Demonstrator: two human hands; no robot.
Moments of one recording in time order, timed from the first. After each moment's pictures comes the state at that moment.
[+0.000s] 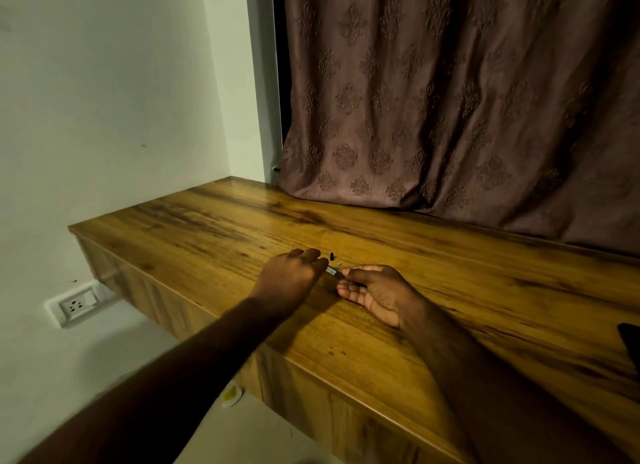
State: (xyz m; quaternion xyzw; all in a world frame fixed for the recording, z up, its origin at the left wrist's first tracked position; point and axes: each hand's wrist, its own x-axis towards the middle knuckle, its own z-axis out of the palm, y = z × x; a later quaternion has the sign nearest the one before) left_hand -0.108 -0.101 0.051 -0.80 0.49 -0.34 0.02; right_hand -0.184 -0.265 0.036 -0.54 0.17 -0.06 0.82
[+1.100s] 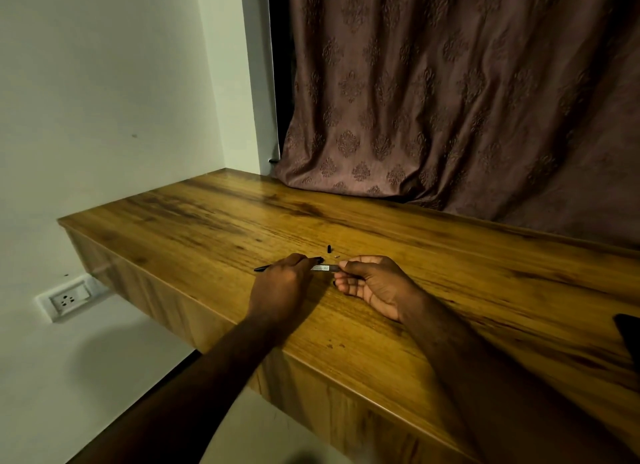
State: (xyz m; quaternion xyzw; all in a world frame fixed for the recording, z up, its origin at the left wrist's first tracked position) left_hand -0.116 -0.097 0.016 -0.84 0.42 -0.28 -0.22; right_hand -0.183 -0.267 0.032 -0.58 0.14 -0.06 0.80
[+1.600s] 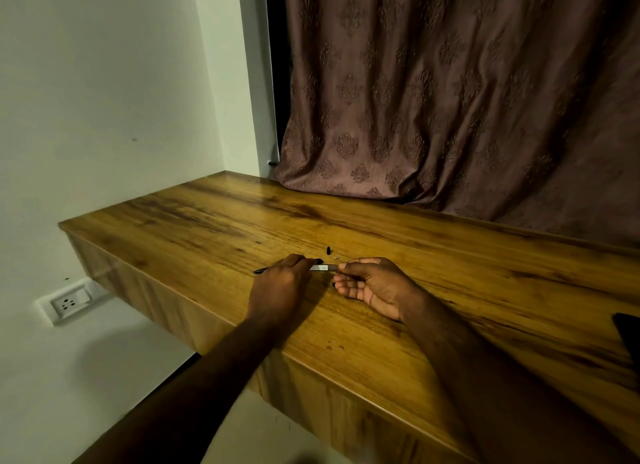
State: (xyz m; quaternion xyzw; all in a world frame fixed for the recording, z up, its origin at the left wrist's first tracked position) left_hand -0.114 -0.098 0.016 -0.85 0.40 -0.27 -0.22; right_hand -0.185 -0.269 0.036 -0.58 0.14 -0.04 0.80
